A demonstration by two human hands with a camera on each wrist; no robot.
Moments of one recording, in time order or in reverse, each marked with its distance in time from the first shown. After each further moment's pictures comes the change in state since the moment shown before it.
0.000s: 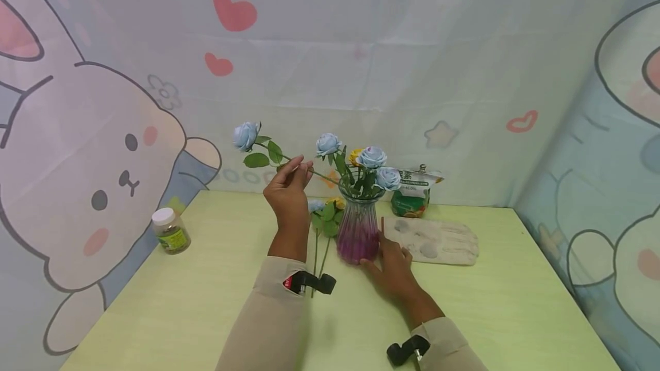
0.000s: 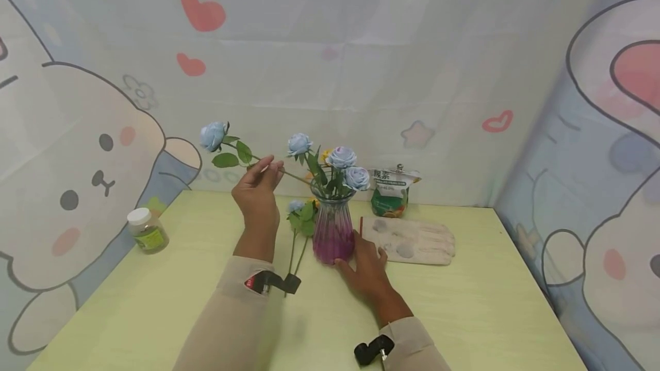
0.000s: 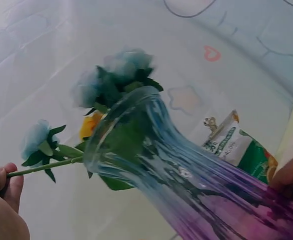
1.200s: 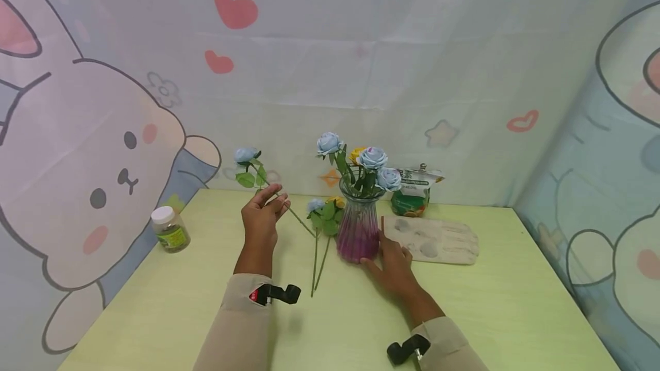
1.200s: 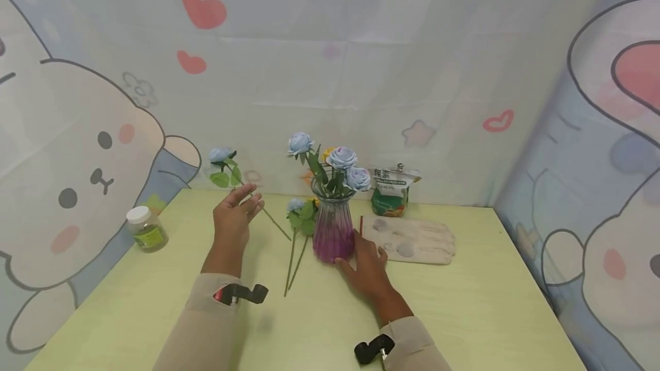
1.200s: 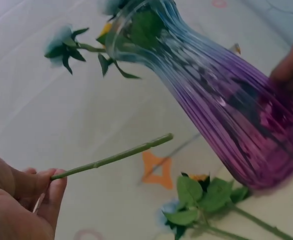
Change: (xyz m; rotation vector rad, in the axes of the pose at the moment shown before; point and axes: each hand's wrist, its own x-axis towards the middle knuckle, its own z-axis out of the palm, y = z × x) left_hand 0.017 -0.007 -0.093 0.168 -0.051 -0.469; right_hand 0.002 0.008 0.004 0.005 0.008 -0.016
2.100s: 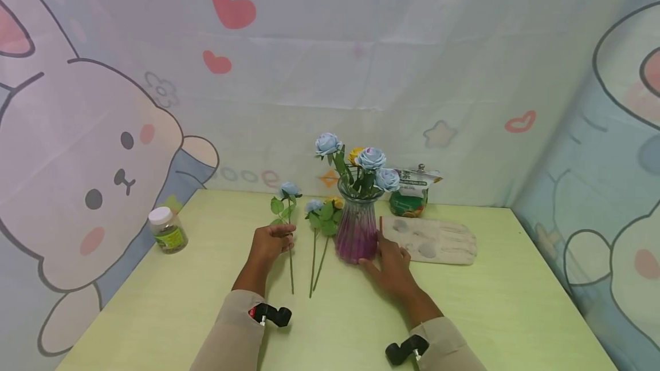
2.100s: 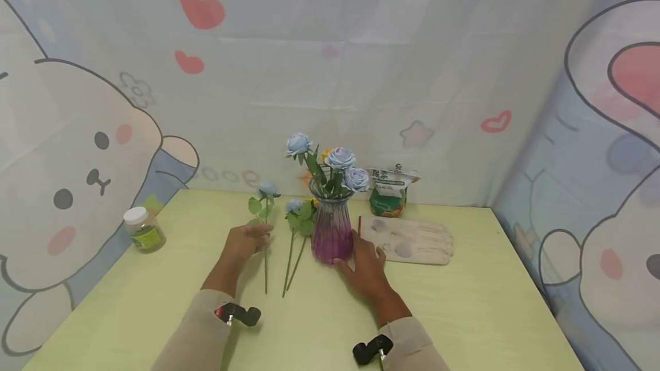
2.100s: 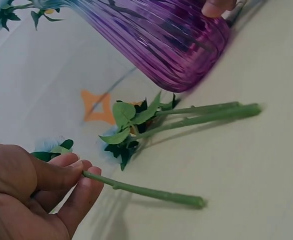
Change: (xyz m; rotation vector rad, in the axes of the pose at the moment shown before) left_hand 0.000 -0.060 -0.041 0.485 -0.167 -0.180; right_hand 0.001 0.002 -0.001 0.000 -0.036 0.022
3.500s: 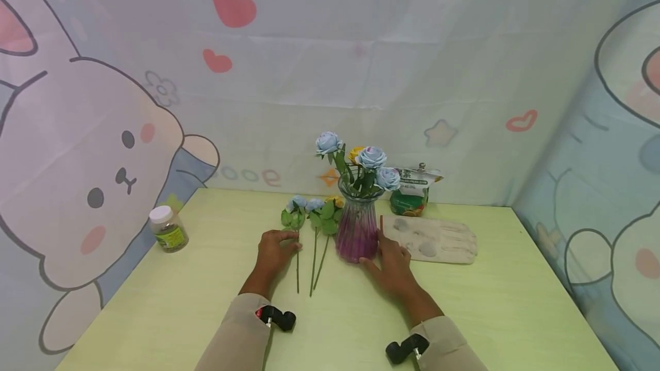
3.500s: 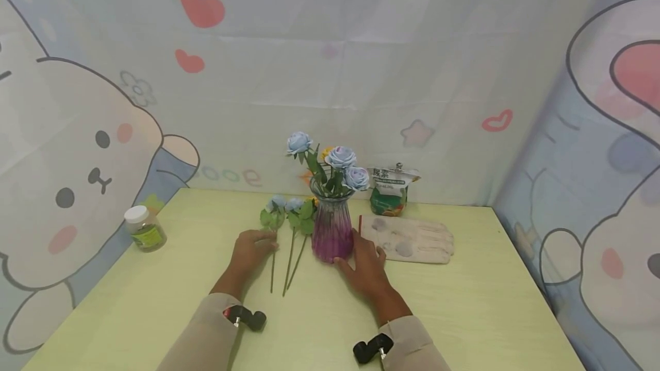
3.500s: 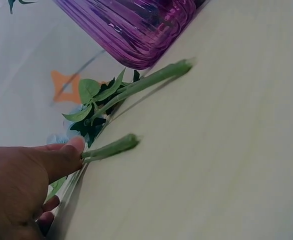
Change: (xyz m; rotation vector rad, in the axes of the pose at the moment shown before) left_hand 0.012 -0.044 0.002 0.533 0.044 0.321; right_hand 0.000 -0.001 0.001 -0.022 0.000 0.002
